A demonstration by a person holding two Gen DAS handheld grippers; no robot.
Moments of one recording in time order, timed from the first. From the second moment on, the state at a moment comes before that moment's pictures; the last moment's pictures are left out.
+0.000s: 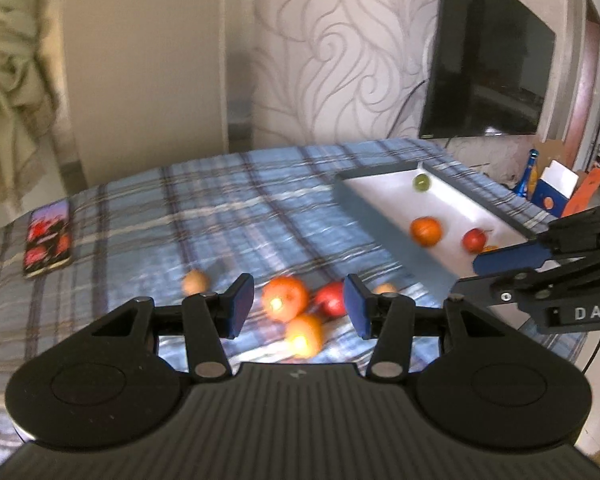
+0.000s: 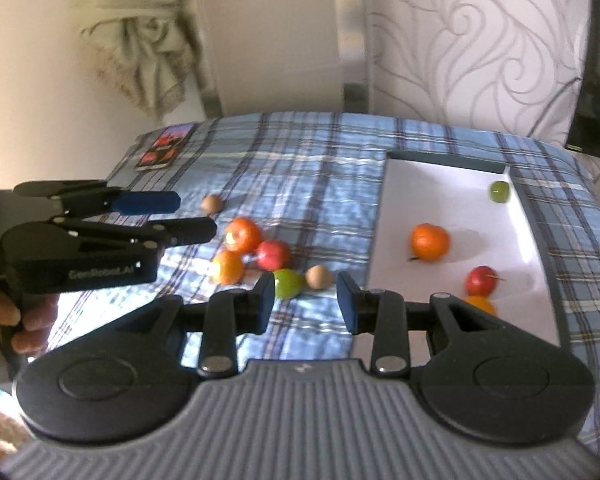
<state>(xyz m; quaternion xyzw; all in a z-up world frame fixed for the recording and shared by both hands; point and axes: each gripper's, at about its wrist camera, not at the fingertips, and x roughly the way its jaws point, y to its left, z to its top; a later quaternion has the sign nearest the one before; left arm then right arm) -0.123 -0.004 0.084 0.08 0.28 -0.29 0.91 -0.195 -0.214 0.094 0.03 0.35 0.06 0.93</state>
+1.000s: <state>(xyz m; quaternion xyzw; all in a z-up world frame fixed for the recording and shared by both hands) -0.119 0.027 0.065 0.09 0.29 -0.32 0.90 -0.157 -0.174 0.059 -0.01 0.41 0.05 0.91</state>
